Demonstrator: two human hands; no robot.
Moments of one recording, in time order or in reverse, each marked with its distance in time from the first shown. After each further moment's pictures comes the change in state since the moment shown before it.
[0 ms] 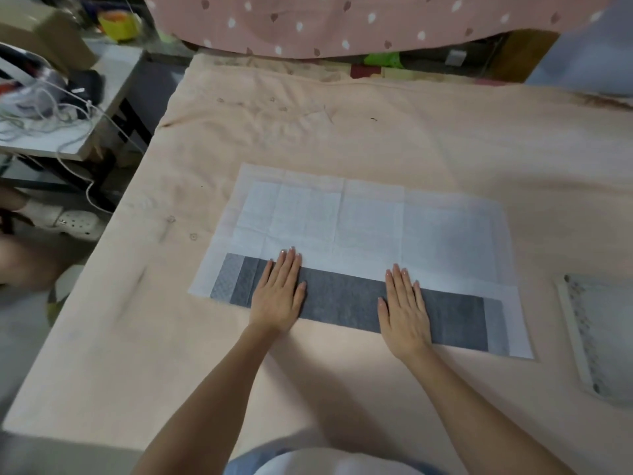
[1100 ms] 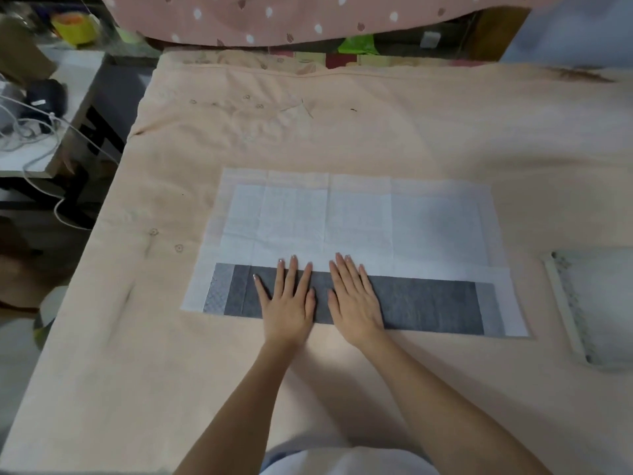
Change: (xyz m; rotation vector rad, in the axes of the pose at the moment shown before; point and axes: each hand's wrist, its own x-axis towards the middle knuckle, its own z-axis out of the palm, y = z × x) left_hand -0.012 0.032 0.004 0.065 -0.046 -0.085; right_hand 0.019 -0.073 0.006 -0.030 -0.038 -0.133
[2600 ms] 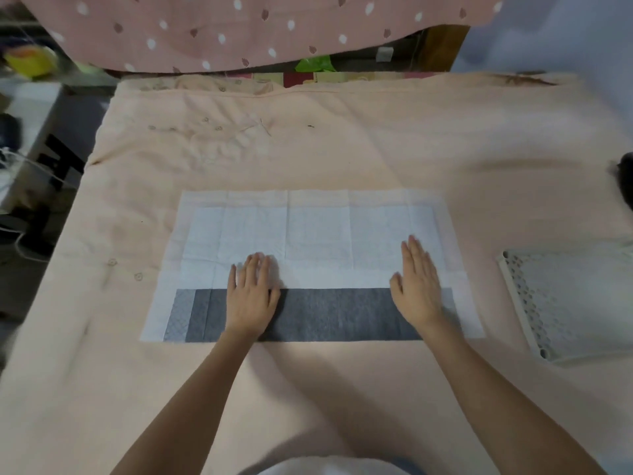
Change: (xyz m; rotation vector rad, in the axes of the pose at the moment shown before) left_hand 0.049 0.009 -0.032 0.057 -0.008 0.092; right_hand -0.021 0.161 -0.049 0.219 0.225 0.328
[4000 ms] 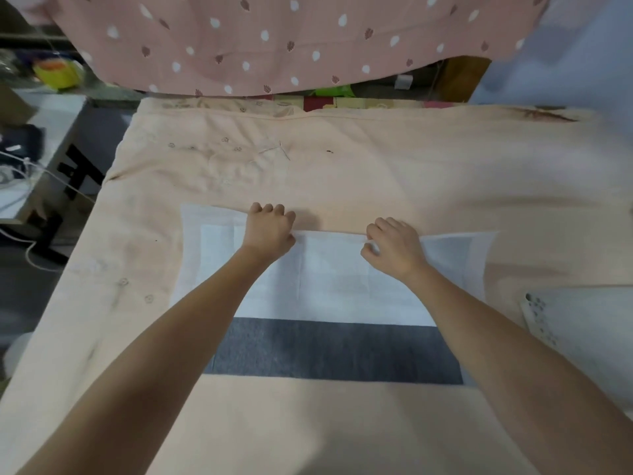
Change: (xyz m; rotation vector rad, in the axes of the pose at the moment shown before) left_hand 0.153 -0.008 -0.088 0.285 0.092 0.182; right_hand 0.134 -0.078 -0.035 -0.144 0.073 -0.463
